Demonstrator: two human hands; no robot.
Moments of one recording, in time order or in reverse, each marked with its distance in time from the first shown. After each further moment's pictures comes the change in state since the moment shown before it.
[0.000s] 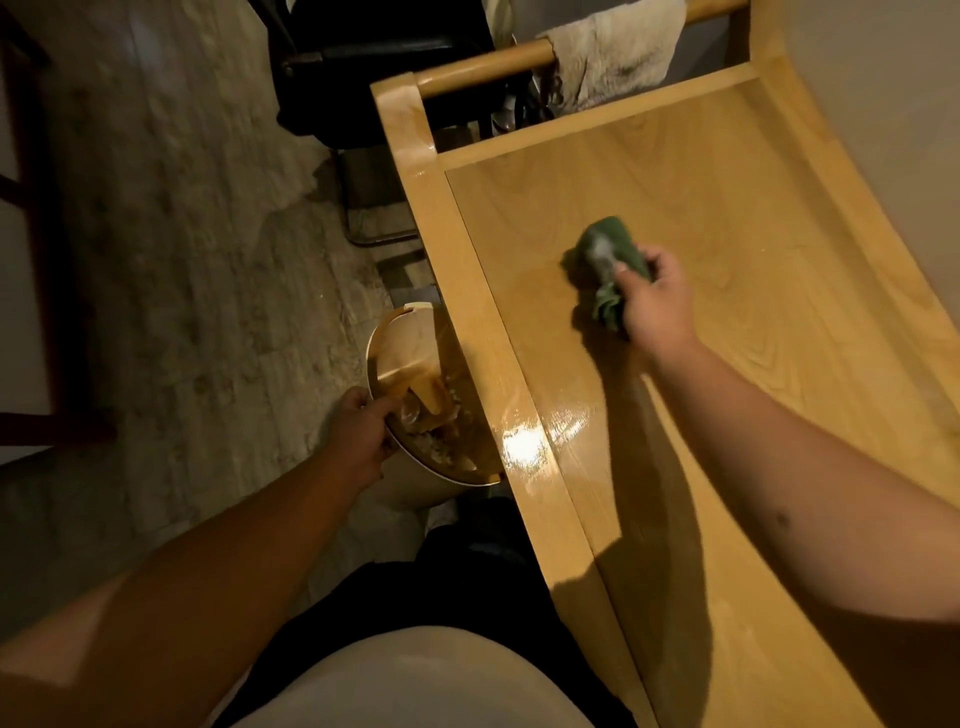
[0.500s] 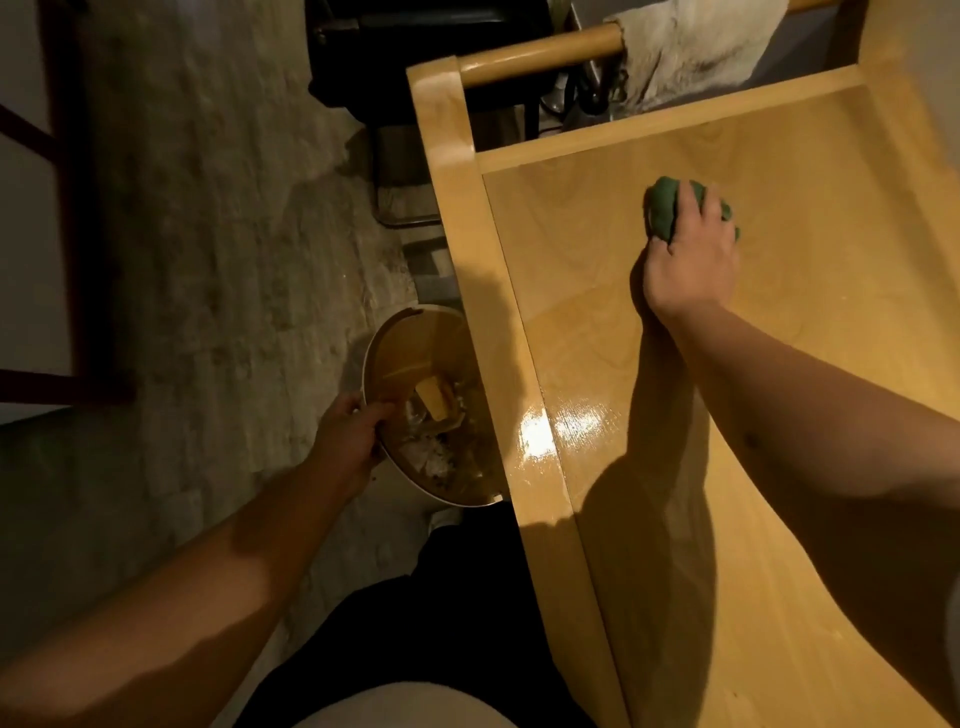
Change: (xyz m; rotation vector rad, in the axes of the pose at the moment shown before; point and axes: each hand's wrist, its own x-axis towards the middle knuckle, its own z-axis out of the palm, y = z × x) left_hand 0.036 0.012 -0.008 -0.036 0.065 -0.020; right_hand 0.128 0.012 0.030 -1.098 0.052 -0.399
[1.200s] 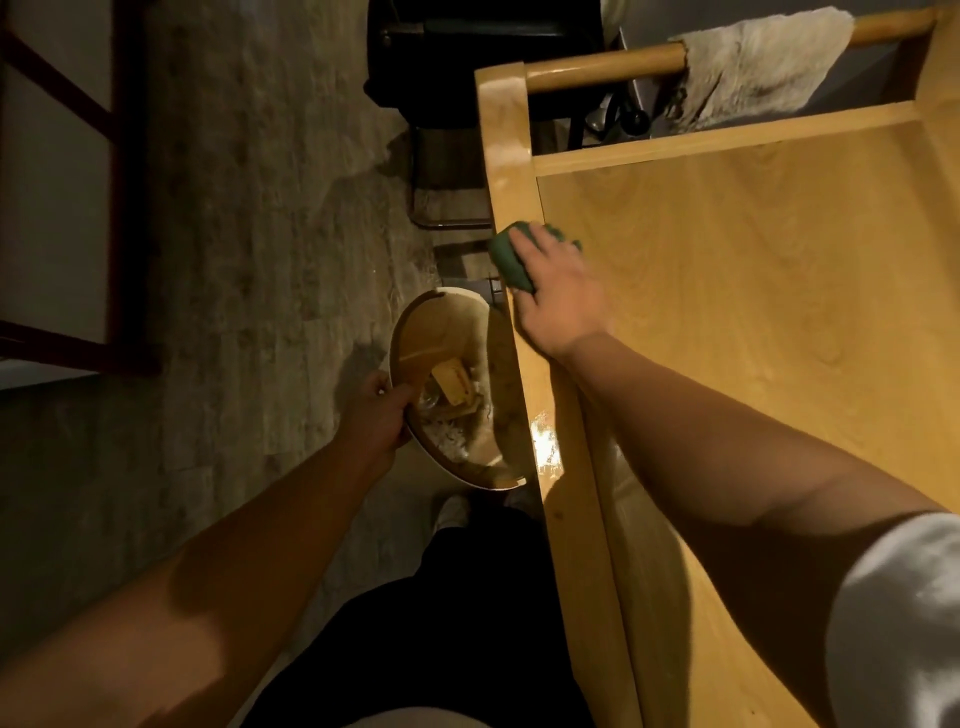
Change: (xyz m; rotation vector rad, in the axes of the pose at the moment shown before) left_hand 0.001 -0.001 -0.010 -0.046 -0.017 0.057; right_hand -0.070 -0.129 0.048 0.059 -0.203 -0.541
